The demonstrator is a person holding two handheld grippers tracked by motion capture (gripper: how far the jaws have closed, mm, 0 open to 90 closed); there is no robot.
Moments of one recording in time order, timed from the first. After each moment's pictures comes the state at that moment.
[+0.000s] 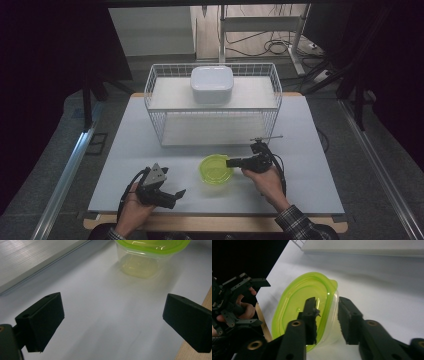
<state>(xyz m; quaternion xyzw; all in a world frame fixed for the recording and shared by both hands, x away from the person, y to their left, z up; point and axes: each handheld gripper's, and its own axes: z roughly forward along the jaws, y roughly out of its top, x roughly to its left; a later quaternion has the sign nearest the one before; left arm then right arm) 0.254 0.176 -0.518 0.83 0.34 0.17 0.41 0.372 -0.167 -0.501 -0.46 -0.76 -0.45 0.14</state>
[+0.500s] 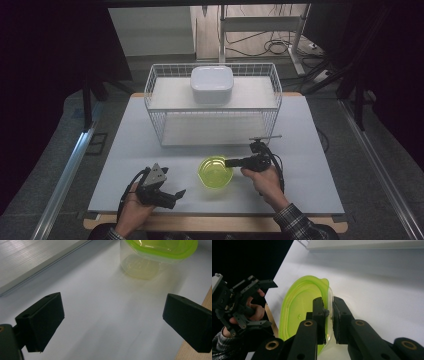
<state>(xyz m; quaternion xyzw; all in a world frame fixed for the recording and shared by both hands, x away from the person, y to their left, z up) 0.254 0.176 -0.518 0.83 0.34 0.17 0.41 0.373 -0.165 -0.498 -0.47 -0.74 -0.45 0.17</state>
